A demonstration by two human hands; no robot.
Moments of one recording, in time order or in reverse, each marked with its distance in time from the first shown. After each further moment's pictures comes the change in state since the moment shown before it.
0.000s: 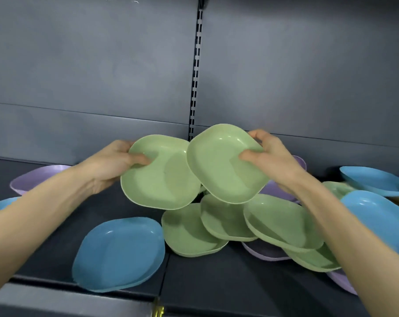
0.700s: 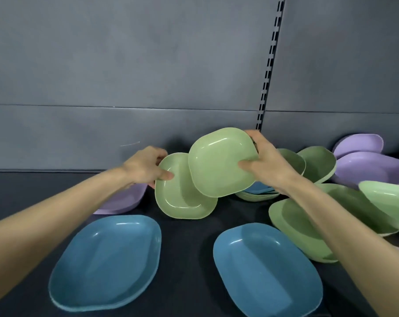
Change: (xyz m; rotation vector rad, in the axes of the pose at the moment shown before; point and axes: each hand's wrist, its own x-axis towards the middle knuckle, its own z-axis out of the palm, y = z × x) left_hand 0.088 -0.090 -0.156 0.501 -0.177 0.010; right_hand 0.048 -0.019 0.206 -0.081 0.034 0.115
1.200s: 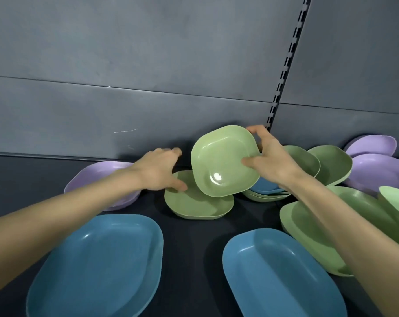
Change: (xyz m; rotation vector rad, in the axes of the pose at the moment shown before) left_hand 0.025 -0.016 0.021 0.579 -0.060 0.127; right_hand 0.028 0.013 0.014 -0.105 0.002 0.063
